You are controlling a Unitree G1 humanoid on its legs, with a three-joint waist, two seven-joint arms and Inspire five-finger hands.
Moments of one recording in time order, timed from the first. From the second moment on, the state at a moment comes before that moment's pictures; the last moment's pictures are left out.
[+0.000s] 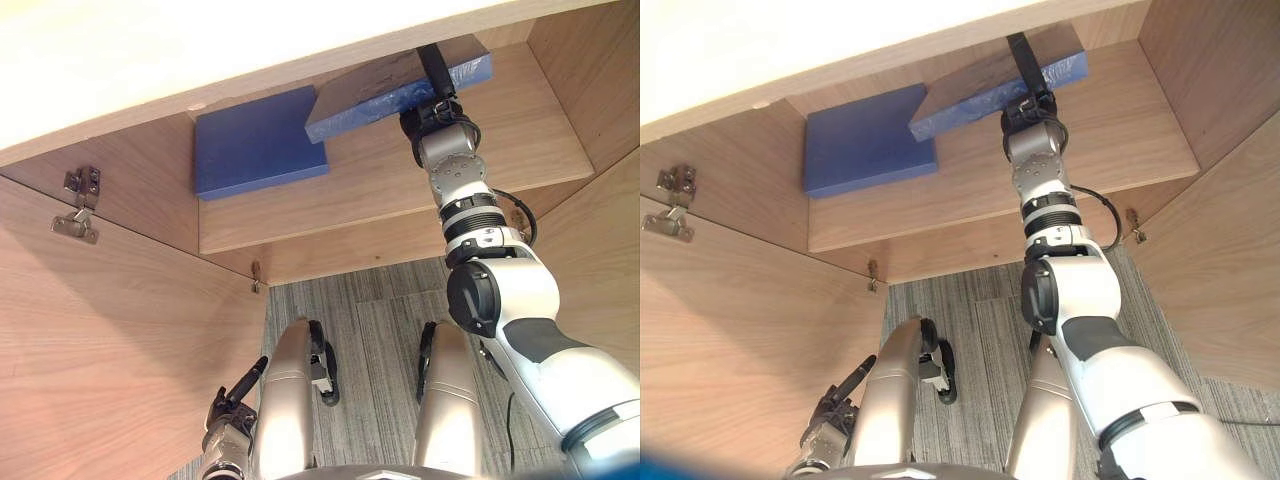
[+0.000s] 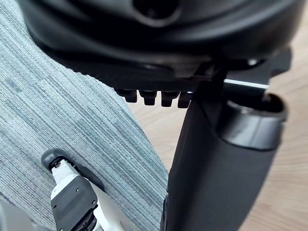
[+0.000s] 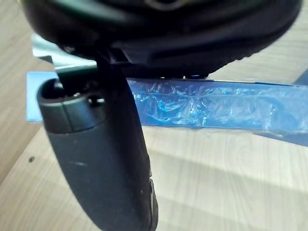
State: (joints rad) left arm -0.07 -0.09 0.60 0.93 -0.38 0.01 0.12; right arm -1.32 -0.13 -0.29 0.99 1.02 -0.01 -0.39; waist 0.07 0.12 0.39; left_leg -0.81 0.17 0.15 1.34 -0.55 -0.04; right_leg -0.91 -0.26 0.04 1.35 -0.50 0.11
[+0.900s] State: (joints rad) left arm -0.05 0.01 0.43 0.97 -0.34 0.00 -0.04; right arm -0.98 -0.45 0.23 0.90 -0.48 0.01 0.24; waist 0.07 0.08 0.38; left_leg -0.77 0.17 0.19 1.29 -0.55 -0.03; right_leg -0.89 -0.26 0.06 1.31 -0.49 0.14
